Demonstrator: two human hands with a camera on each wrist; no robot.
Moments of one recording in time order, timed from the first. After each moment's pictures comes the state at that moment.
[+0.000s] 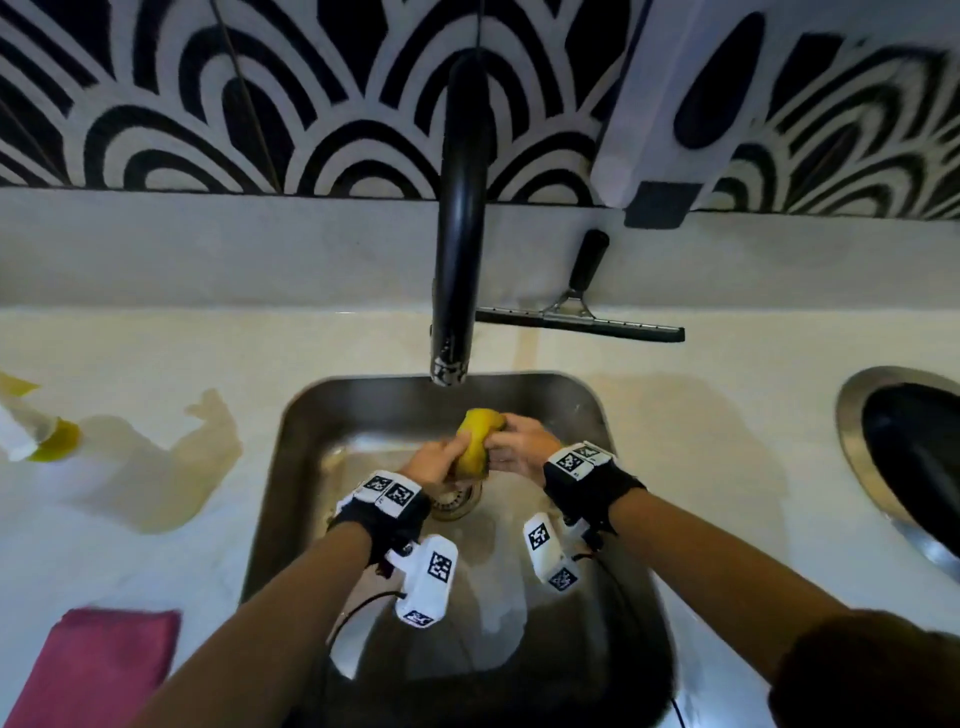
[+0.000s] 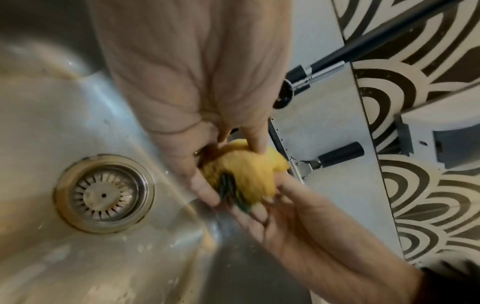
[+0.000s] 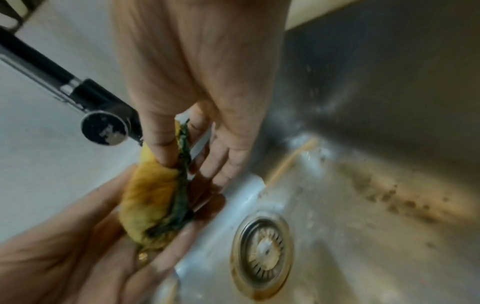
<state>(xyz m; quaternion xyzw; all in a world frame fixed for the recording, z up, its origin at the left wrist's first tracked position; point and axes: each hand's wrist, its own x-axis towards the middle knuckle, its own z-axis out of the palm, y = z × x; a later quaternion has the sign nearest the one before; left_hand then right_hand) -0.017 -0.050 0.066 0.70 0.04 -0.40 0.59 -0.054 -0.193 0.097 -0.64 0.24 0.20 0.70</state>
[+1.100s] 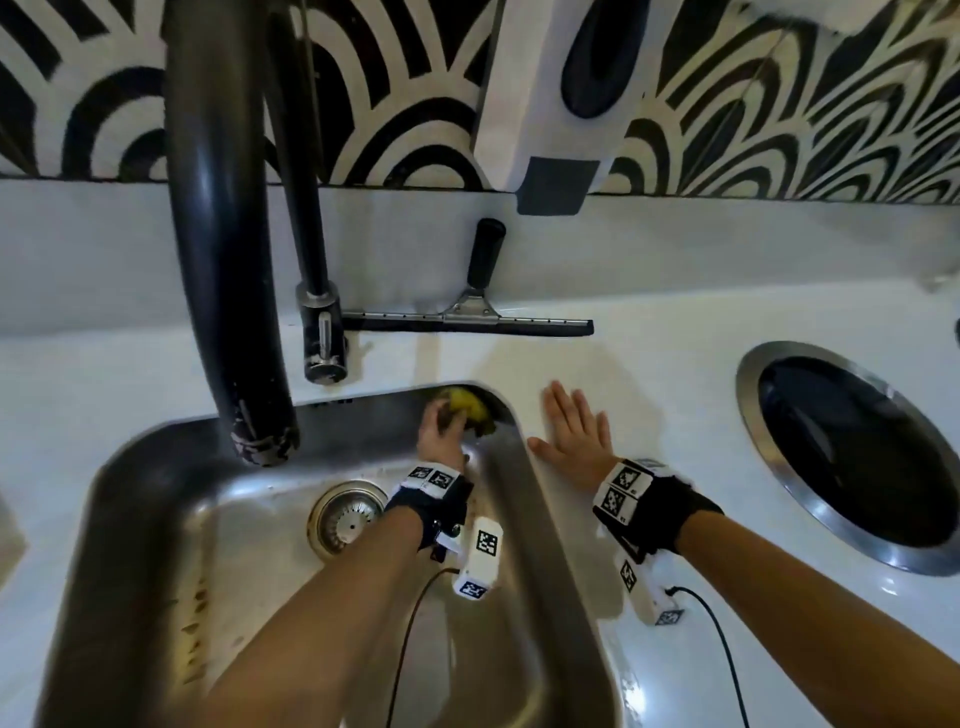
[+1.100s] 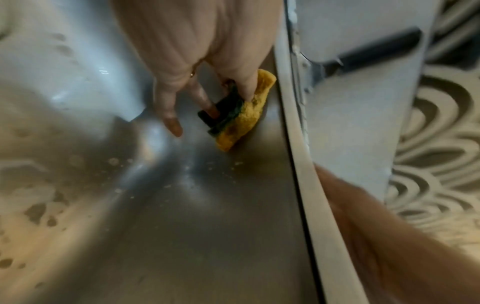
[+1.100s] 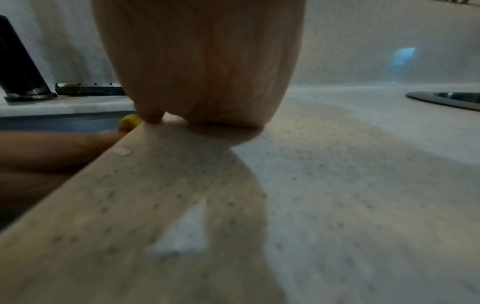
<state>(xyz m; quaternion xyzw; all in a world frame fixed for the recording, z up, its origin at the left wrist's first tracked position) -0.007 -0.212 0.020 0.69 0.07 -0.27 0.67 -0.108 -0.342 0.096 -0.94 0.24 0.18 0.14</state>
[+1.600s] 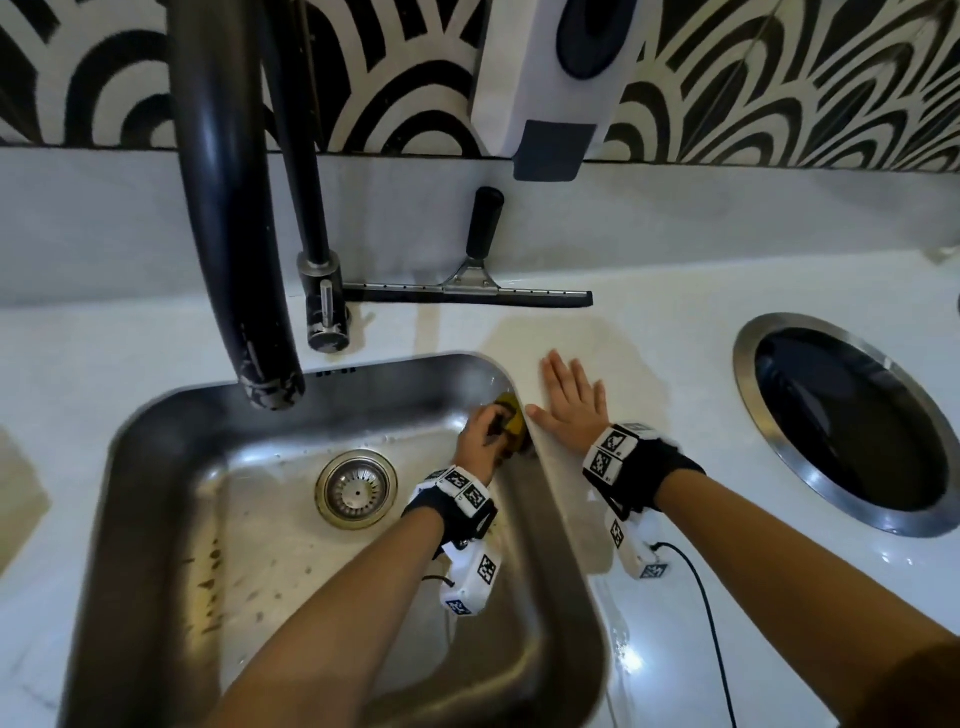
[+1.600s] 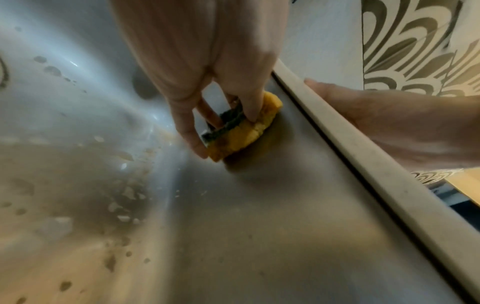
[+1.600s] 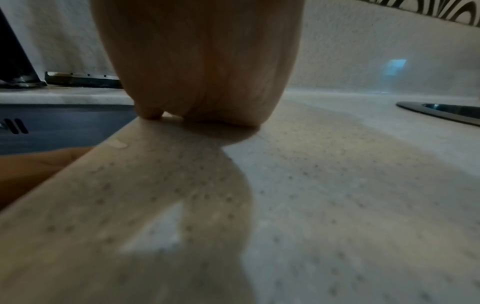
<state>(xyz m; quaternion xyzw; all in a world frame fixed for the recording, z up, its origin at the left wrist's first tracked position) -0.061 -0.215 0.013 0.70 -0.15 -0.27 0.64 -0.109 -0.341 0.098 -0.95 0.23 0.18 0.14</state>
